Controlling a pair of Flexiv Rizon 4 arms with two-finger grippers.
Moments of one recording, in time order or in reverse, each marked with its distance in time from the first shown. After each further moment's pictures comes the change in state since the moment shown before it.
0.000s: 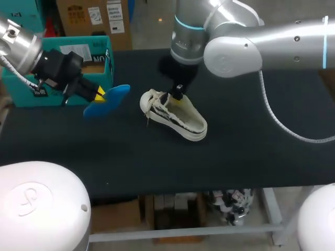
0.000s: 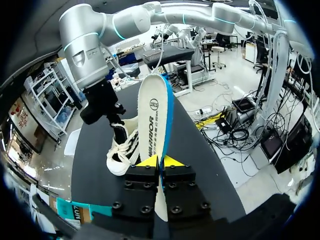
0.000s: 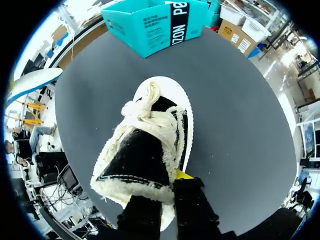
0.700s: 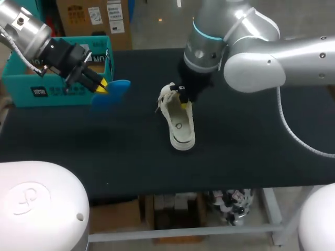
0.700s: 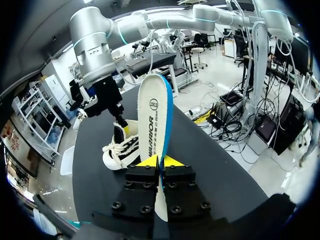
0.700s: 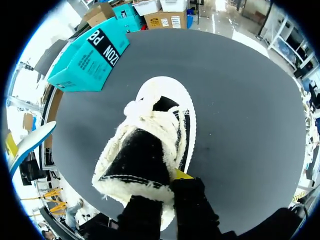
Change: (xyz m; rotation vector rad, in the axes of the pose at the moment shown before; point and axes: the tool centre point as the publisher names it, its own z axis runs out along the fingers) left arm -0.034 0.019 0.007 0.081 0.123 0.148; right arm 0.013 -0.029 -0.002 -0.069 0.009 0.655
